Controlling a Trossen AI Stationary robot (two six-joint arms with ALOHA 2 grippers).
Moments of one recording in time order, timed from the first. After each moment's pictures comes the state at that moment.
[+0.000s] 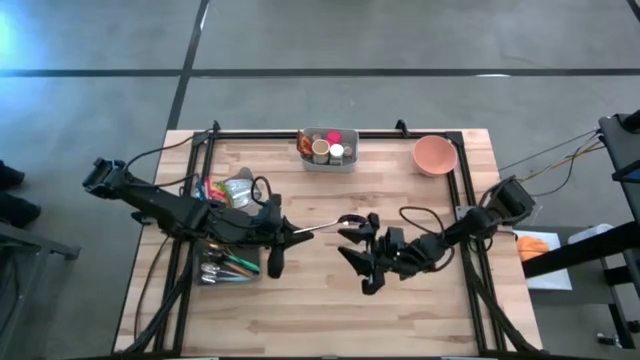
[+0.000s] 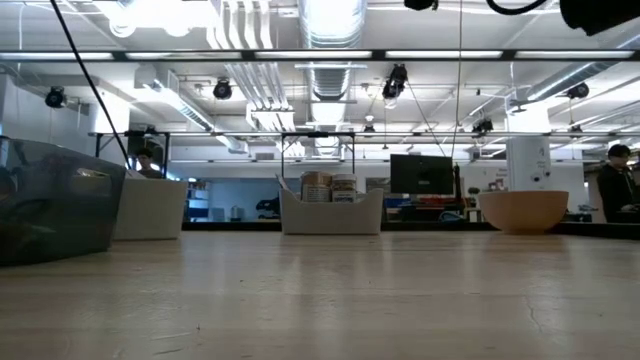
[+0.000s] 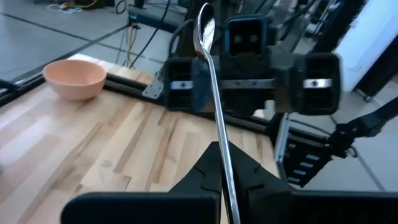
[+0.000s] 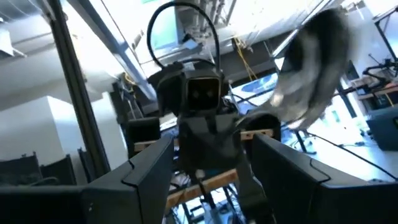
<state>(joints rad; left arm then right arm) -0.38 1.29 1.07 -0.06 -0.39 -0.39 0.49 1.76 0.81 1.57 0.63 0.07</state>
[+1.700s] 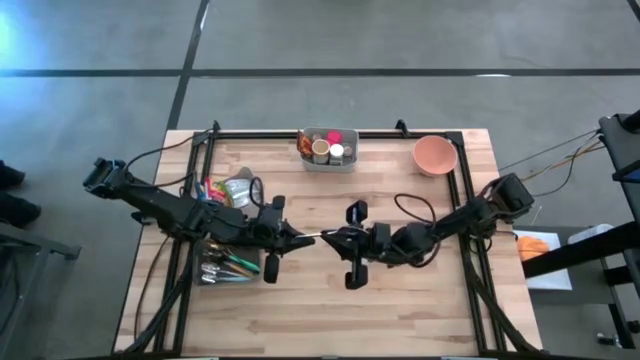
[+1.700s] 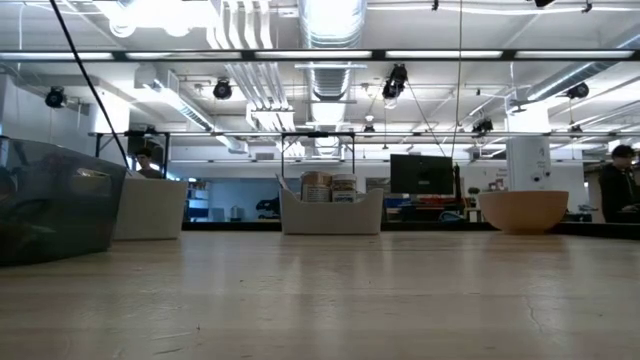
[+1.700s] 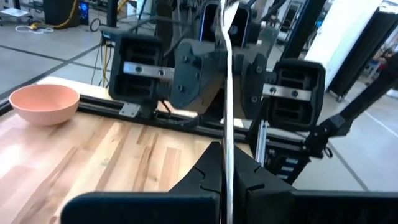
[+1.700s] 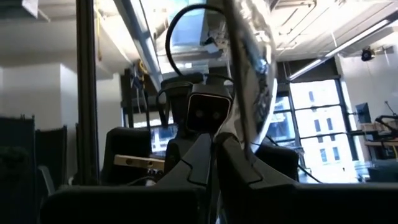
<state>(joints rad) -0.38 1.29 1.07 0.03 -0.32 -0.31 0.39 1.74 0.98 1.36 0.44 -0.10</state>
